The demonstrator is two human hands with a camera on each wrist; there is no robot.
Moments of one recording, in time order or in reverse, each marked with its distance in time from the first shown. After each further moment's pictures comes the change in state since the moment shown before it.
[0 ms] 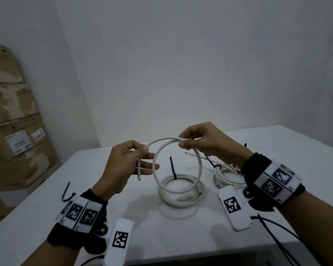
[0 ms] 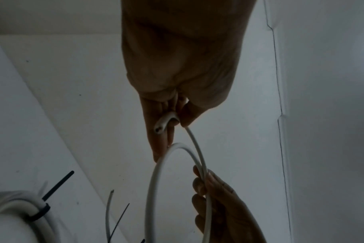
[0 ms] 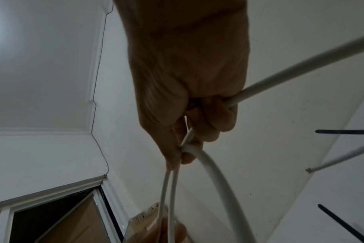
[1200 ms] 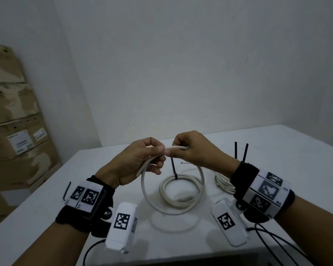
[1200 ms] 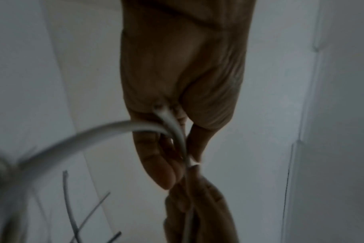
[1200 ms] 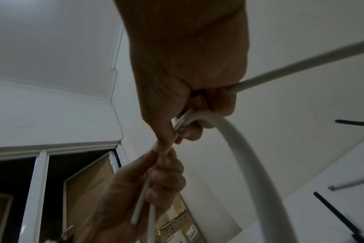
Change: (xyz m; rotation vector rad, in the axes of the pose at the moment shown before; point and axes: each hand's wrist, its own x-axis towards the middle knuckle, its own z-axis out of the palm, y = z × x) left_hand 0.015 0.013 0.009 -0.108 -0.376 -0.168; right_hand 0.009 0.007 0.030 -0.307 -0.002 -0.080
